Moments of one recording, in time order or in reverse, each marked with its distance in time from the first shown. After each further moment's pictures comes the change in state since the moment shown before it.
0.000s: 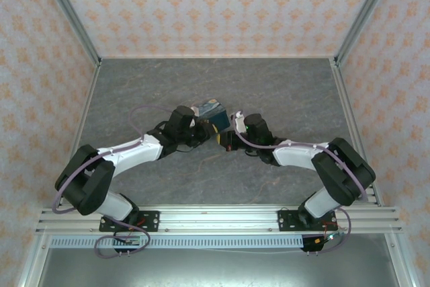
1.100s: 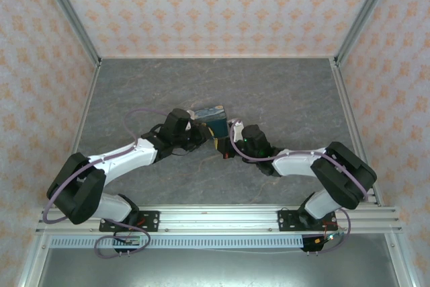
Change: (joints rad) left arm 0.005 -0.093 -0.041 -0.068 -0.002 -0.031; right arm 0.096 -0.026 -0.109 0.180 0.137 0.026
